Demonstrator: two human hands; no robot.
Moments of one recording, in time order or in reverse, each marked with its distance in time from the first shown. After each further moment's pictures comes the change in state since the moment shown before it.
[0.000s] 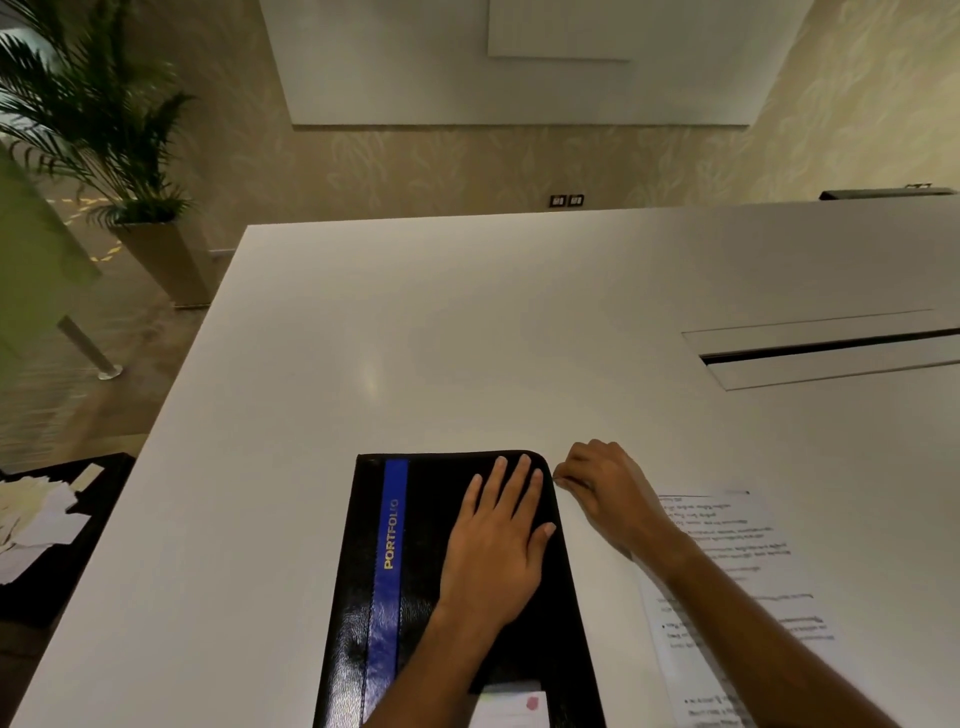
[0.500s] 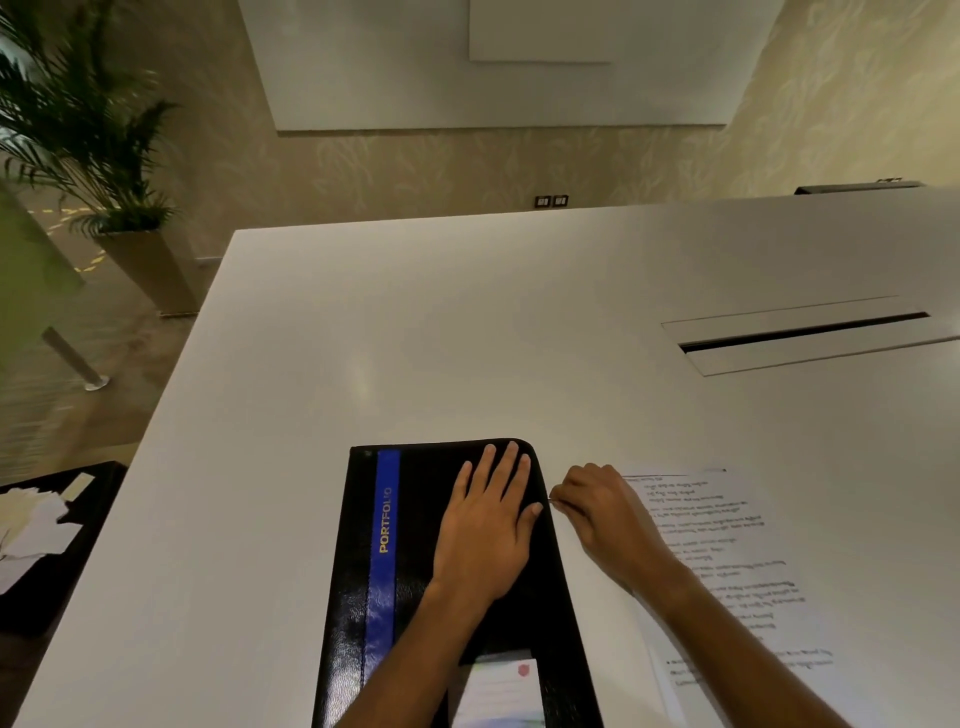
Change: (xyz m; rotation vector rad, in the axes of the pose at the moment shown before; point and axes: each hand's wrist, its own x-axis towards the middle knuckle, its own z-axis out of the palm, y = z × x) left_hand 0.000 0.000 -0.003 -0.008 -0.025 0.010; right_hand -0.052 -0.034 -0.012 0.027 0.000 0.062
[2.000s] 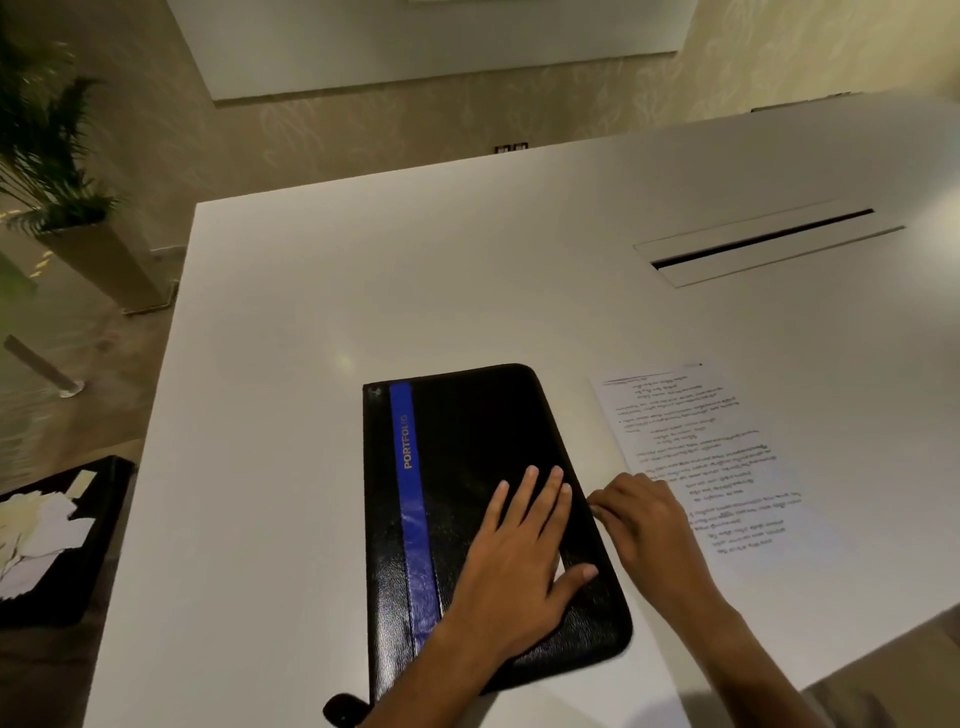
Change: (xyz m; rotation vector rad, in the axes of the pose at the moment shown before) left_hand -0.145 0.028 -0.027 0.000 -0.130 0.319; right_hand -0.142 -0.075 0.005 0.047 0.153 0.251
